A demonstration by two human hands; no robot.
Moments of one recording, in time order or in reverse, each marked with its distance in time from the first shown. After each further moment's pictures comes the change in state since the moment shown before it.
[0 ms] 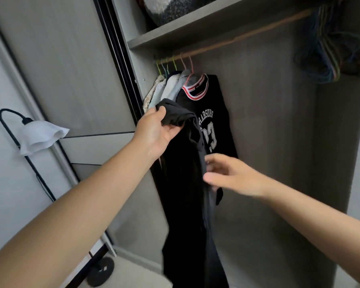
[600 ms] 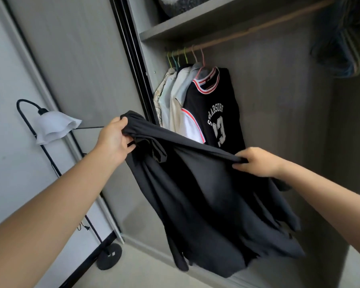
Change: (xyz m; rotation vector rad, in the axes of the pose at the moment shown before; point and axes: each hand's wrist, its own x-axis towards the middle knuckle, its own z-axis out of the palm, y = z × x) left_hand -0.002 0.030 -0.088 0.253 0.303 0.007; right_hand 0.017 0.013 -0.041 -0.867 0.006 0.123
